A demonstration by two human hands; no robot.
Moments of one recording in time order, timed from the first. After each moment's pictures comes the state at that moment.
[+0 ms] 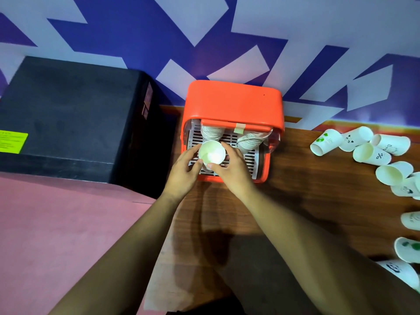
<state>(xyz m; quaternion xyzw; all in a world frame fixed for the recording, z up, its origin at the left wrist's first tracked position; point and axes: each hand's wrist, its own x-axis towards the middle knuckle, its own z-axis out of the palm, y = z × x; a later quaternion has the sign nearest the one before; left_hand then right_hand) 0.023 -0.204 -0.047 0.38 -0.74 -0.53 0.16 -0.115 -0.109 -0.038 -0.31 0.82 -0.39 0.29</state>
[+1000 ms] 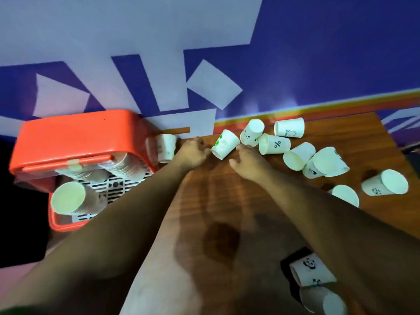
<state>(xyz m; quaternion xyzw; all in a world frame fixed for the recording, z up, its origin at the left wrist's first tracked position) -0.332 -0.063 -0.031 0.32 -0.84 -0.43 -0.10 -0.431 0.102 -0.045 -0.28 0.91 -0.15 0.25</state>
